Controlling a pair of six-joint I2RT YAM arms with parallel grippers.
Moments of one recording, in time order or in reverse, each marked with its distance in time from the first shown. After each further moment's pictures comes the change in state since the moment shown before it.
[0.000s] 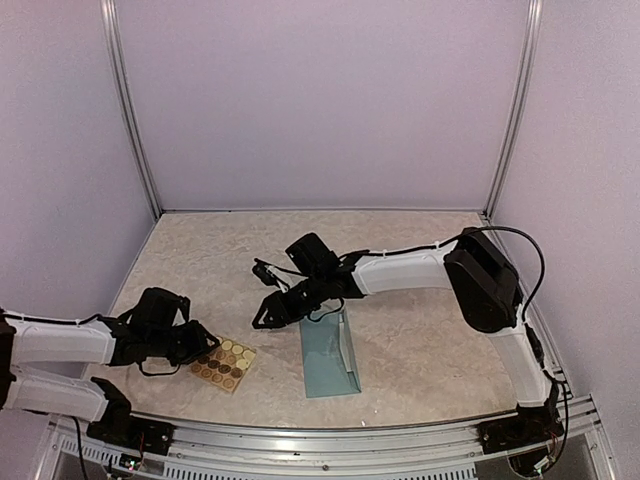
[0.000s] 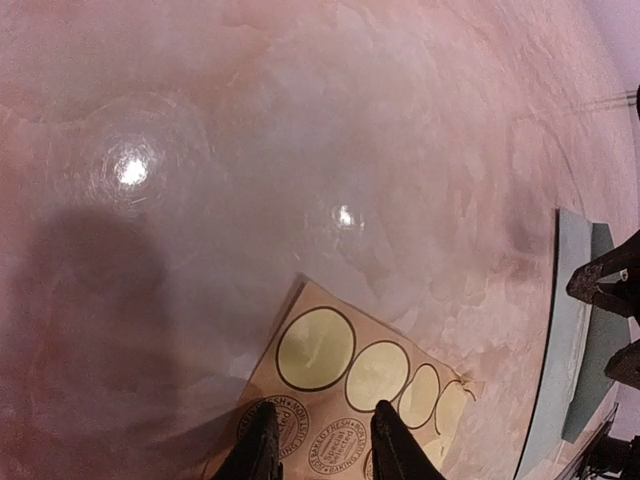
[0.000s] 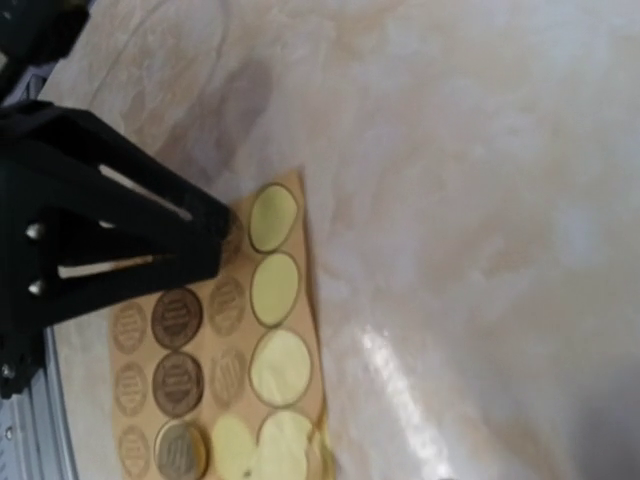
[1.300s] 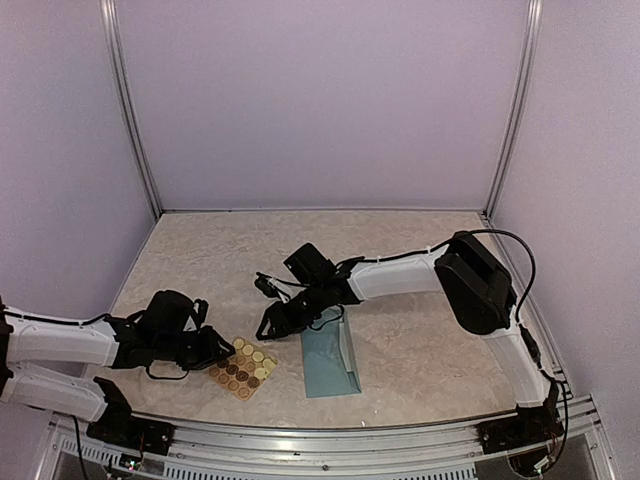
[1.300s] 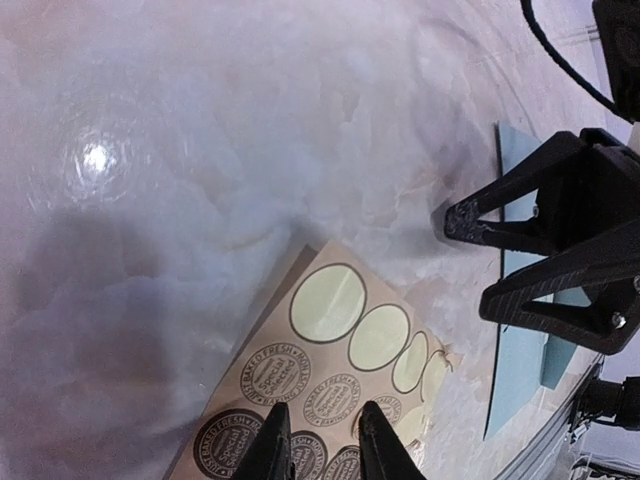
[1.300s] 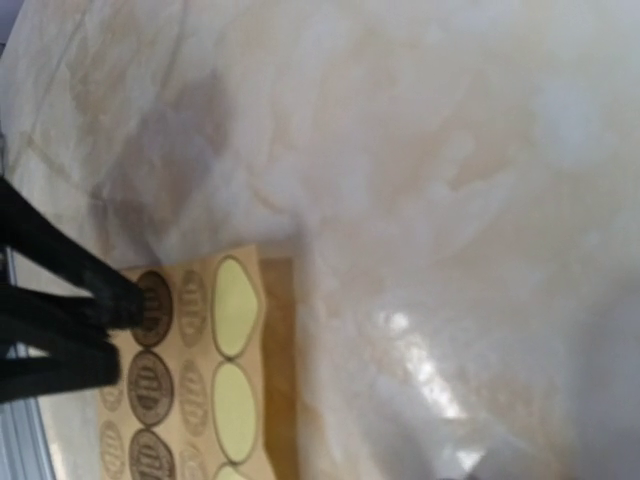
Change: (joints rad) left arm -0.159 0.019 0.036 0.038 0.022 -0.043; right arm 0.008 0.055 0.010 -0.046 -0.014 0.027
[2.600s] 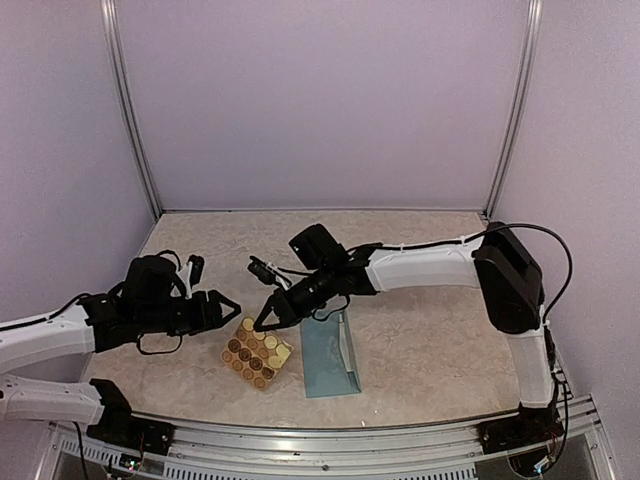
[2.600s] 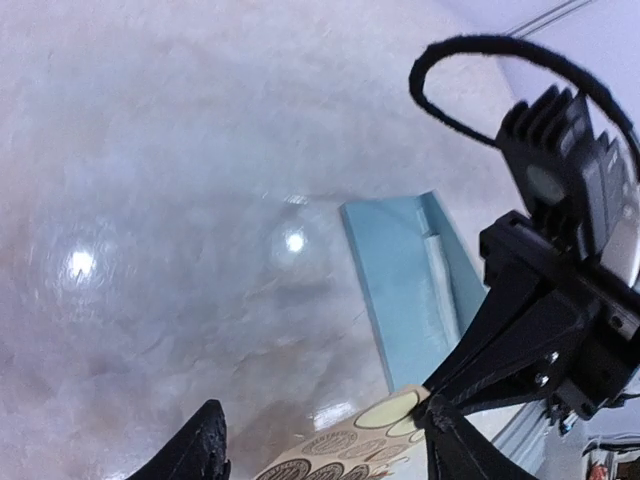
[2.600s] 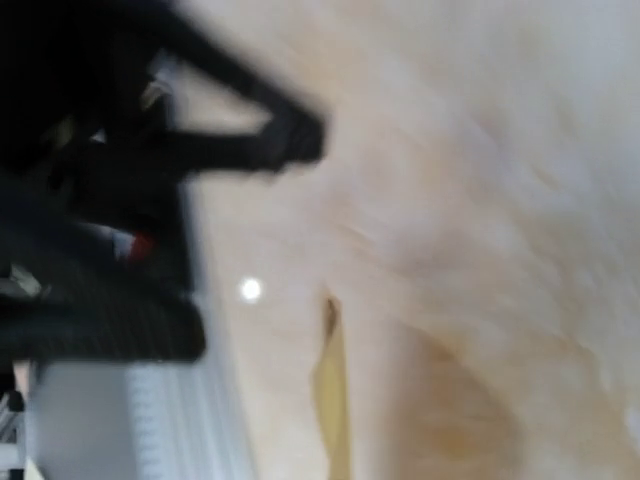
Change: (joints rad) left arm -0.004 -0.149 0.135 -0.166 -0.025 0.143; right arm 0.020 -0.128 -0.072 0.028 -0.145 0.029
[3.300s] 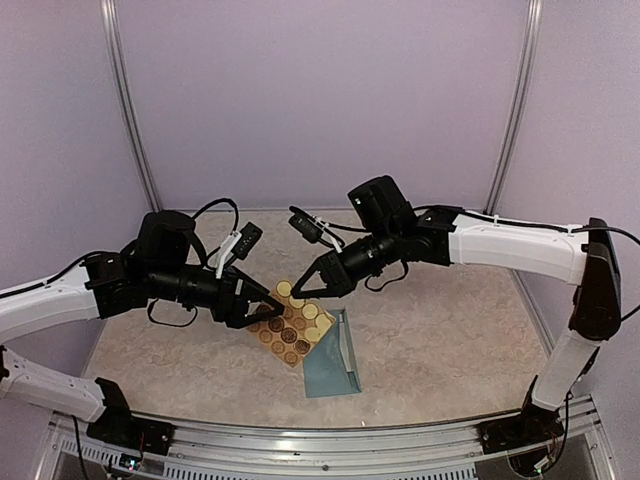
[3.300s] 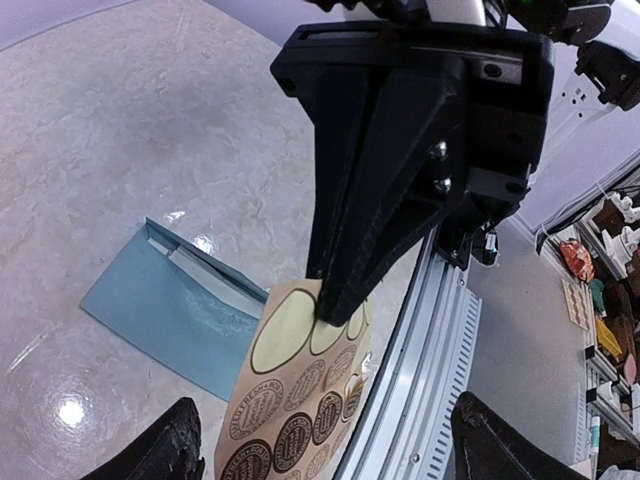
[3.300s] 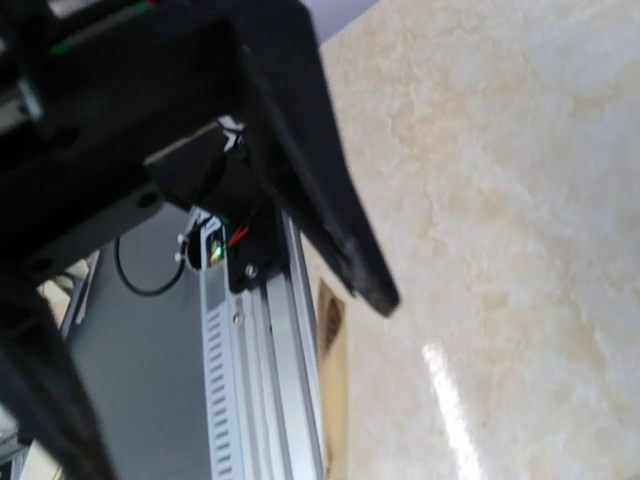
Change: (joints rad) left arm -0.141 0.113 0.412 -0.105 0.366 0.491; right arm -0.062 -0.502 -0.211 -0.154 0.012 -0.169
